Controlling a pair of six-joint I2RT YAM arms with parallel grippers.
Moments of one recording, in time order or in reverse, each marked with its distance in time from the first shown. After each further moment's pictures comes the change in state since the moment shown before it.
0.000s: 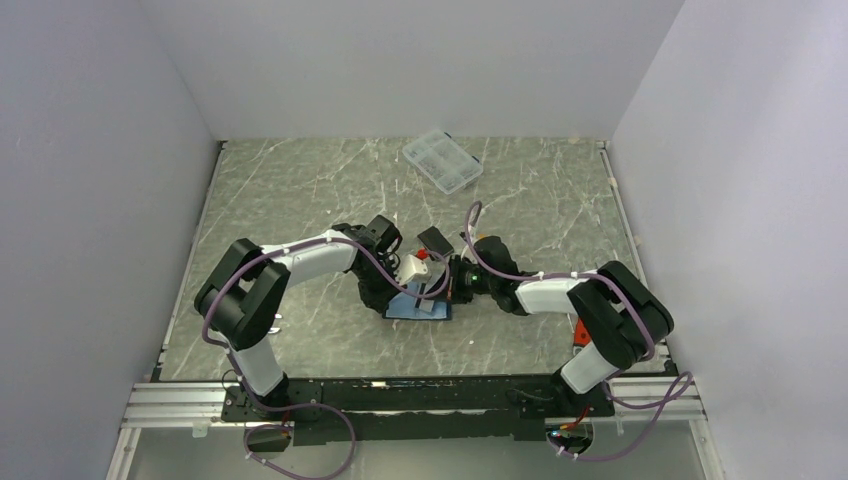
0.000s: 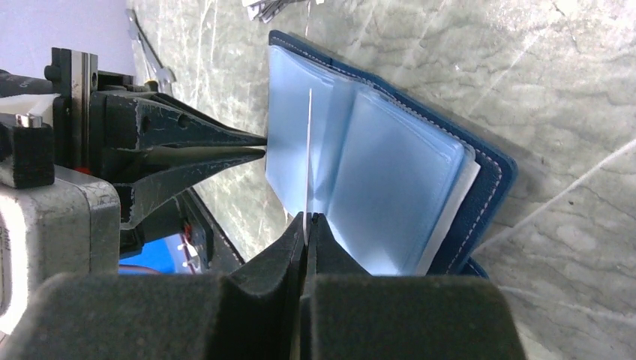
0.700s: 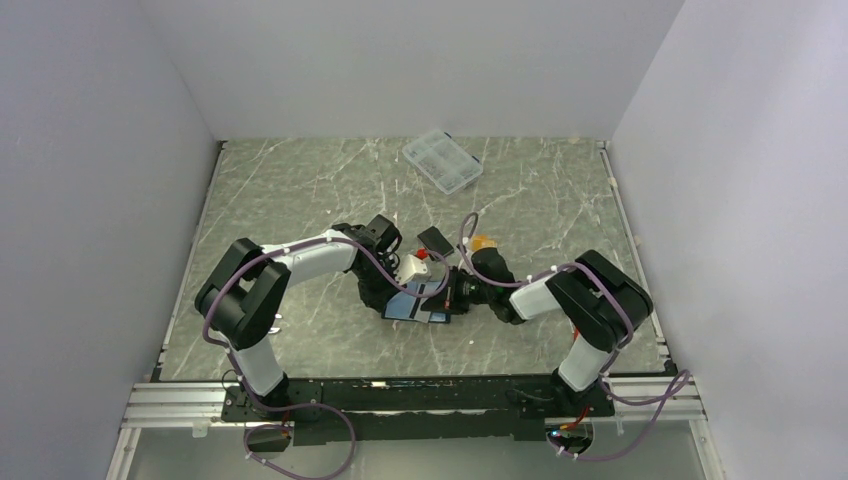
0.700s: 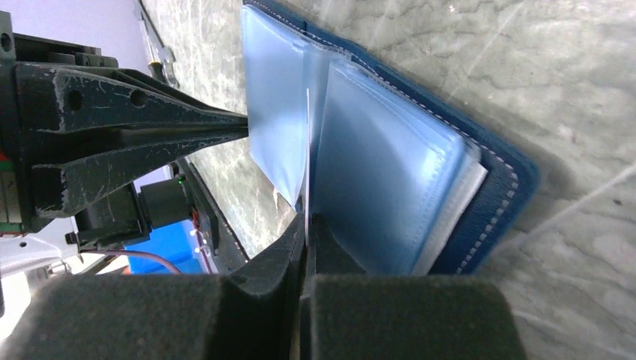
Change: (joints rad) left arm 0.001 0.004 0.000 0.003 -0.003 0.000; right arm 0.025 0.118 -0.079 0.223 -0.051 0.090
